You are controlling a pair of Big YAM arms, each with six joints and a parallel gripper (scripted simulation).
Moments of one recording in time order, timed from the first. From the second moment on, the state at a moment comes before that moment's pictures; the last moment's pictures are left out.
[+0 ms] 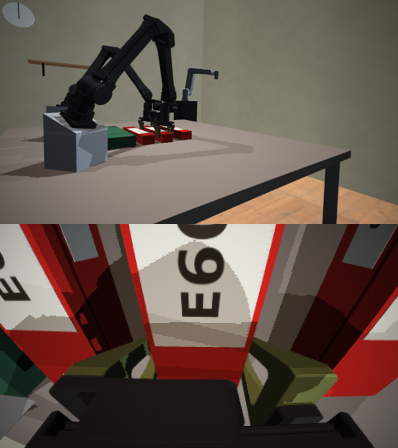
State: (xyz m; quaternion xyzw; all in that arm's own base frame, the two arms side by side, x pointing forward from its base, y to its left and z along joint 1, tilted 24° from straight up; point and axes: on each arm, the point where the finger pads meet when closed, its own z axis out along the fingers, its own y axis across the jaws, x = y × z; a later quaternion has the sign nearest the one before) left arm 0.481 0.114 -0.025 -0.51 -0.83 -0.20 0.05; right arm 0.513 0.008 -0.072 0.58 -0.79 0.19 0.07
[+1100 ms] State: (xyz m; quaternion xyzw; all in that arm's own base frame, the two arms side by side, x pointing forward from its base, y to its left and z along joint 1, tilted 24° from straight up) left arm 0.474 0.100 0.003 -0.51 -0.84 -0.19 0.05; right arm 0.505 0.021 -0.044 0.58 -0.79 0.18 0.07
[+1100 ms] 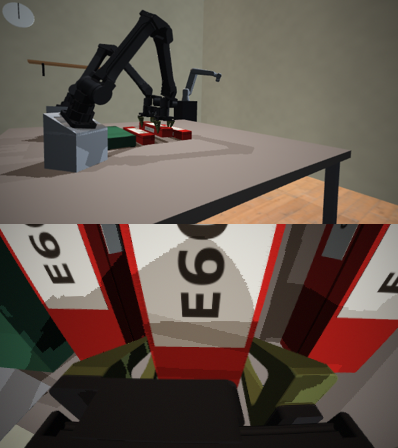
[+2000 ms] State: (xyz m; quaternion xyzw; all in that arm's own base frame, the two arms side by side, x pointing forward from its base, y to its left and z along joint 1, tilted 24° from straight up) left arm 0.479 0.099 0.014 -0.51 -0.84 -0.19 0.05; right arm 0.511 0.023 -0.032 0.58 -0.79 0.19 0.07
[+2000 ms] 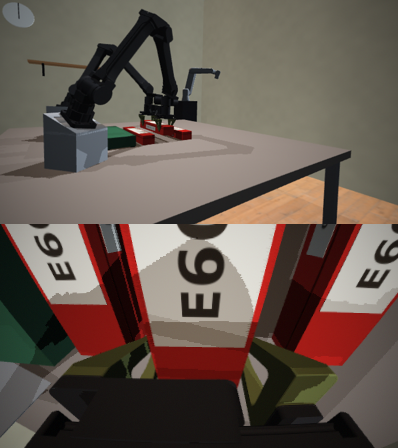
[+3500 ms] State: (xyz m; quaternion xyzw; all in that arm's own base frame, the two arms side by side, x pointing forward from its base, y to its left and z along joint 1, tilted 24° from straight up) left arm 0.477 0.093 0.033 -0.51 -0.84 -0.19 0.05; right arm 0.510 0.030 -0.016 0.58 -0.79 0.18 0.07
